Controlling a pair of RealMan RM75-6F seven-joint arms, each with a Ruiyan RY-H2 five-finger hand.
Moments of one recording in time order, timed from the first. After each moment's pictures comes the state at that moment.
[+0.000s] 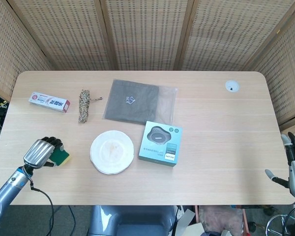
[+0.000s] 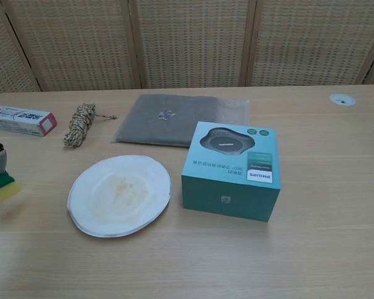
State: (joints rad) left arm -0.42 -1.62 0.11 -0.60 1.71 1.33 -0.43; right arm 0.04 -1.13 0.13 -1.57 -1.48 1.59 0.01
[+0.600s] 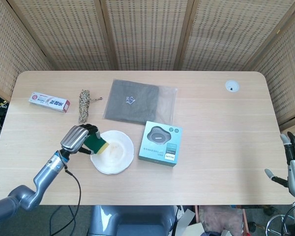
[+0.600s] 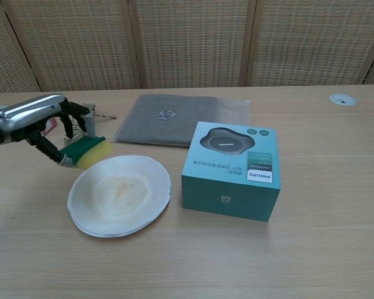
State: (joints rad) left arm -0.64 -1.61 -0.06 -1.06 1.56 1.08 -0.35; right arm 0.04 -1.14 0.14 -1.58 -1.46 1.58 -0.02
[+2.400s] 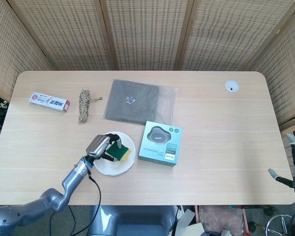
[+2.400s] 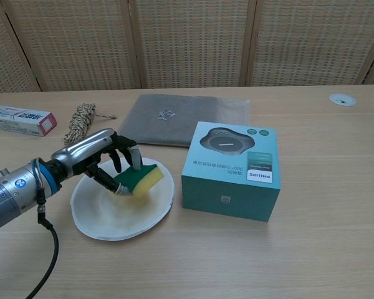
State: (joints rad) left arm -0.69 -1.92 -0.05 -0.82 1.52 1.05 -0.55; right arm 0.03 -1.10 0.14 -1.59 -1.46 1.59 0.06
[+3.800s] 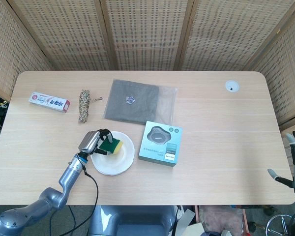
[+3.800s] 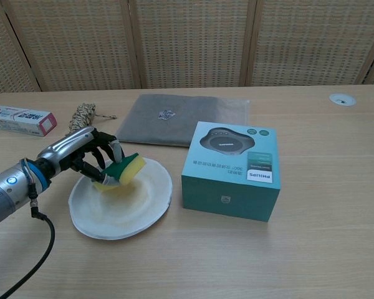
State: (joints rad) left arm -0.67 -2.00 -0.08 -0.59 1.48 1.04 -0.71; right arm 0.03 -1.09 0.14 -1.60 -1.46 1.58 0.07
